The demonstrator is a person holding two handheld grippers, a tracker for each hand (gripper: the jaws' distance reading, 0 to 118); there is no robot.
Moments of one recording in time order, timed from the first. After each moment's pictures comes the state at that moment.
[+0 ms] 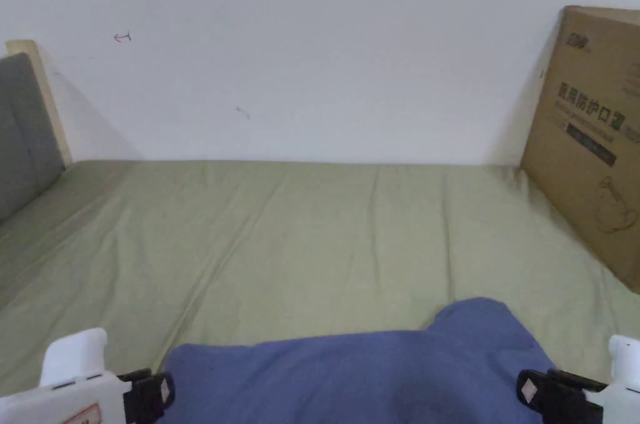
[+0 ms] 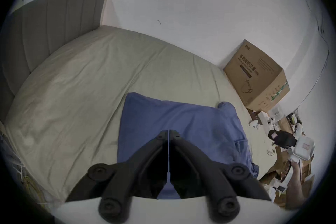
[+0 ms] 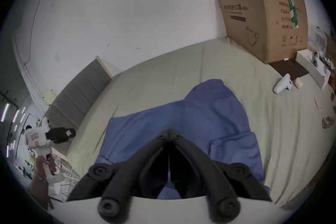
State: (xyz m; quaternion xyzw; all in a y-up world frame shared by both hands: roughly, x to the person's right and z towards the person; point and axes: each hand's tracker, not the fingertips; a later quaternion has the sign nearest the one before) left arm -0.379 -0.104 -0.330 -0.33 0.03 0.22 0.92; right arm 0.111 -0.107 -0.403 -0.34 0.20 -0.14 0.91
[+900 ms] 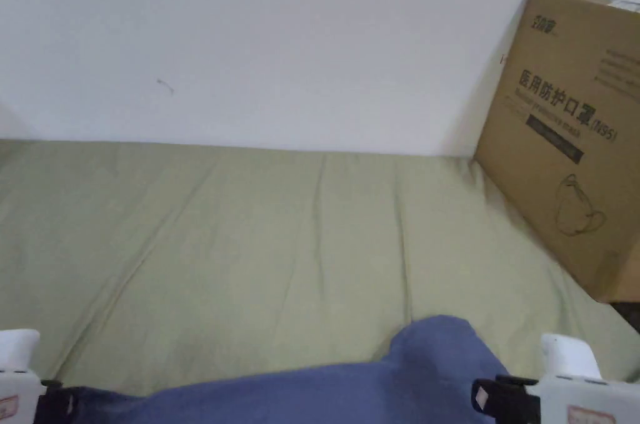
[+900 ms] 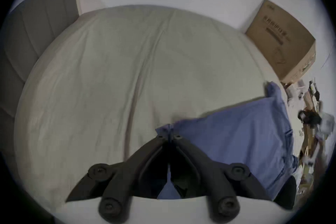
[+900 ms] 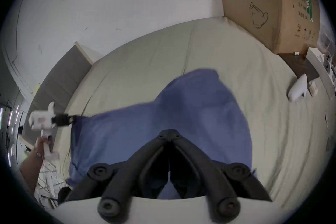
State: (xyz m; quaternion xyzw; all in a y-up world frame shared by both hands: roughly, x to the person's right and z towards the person) left arm -0.433 -0.204 -0.502 -0.45 0.01 0.11 0.89; right arm 0.132 -0.174 -0.568 -0.42 0.16 -0.11 0.89
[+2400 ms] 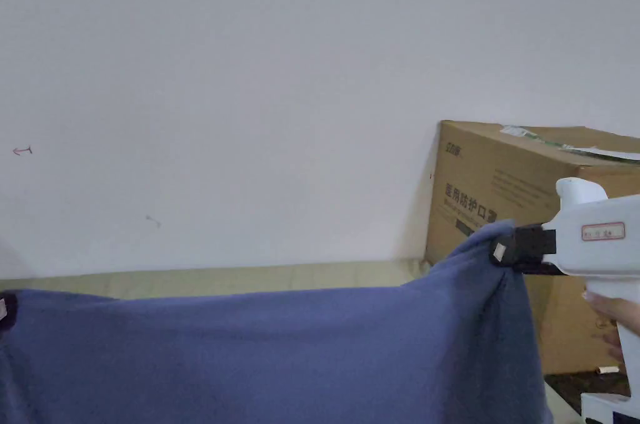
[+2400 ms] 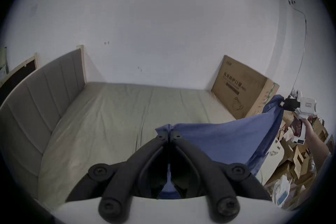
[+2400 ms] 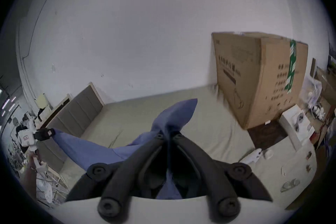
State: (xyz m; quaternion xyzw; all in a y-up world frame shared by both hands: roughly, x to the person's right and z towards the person) left arm -0.432 0.086 -0.380 -0.22 -0.03 0.10 0.97; right arm 0.205 0.118 -0.508 -0.24 0.16 -0.09 0.95
